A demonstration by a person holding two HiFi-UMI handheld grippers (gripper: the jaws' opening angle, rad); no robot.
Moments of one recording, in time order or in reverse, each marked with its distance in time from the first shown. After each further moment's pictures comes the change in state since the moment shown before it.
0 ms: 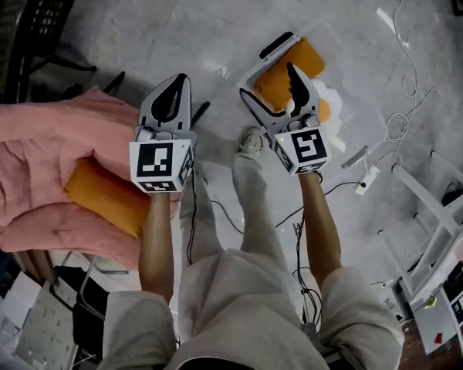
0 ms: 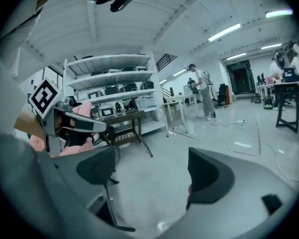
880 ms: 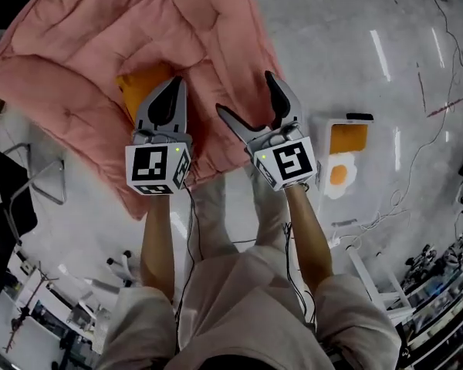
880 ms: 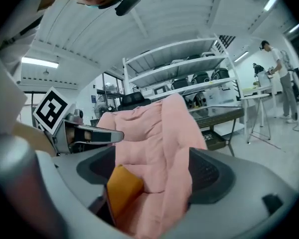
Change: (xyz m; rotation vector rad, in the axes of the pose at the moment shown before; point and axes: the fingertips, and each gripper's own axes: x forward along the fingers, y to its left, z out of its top) left arm -0.377 0.278 -0.116 -0.324 -0.153 0.586; right arm 0.094 0.497 0.045 -0.202 0.022 0.677
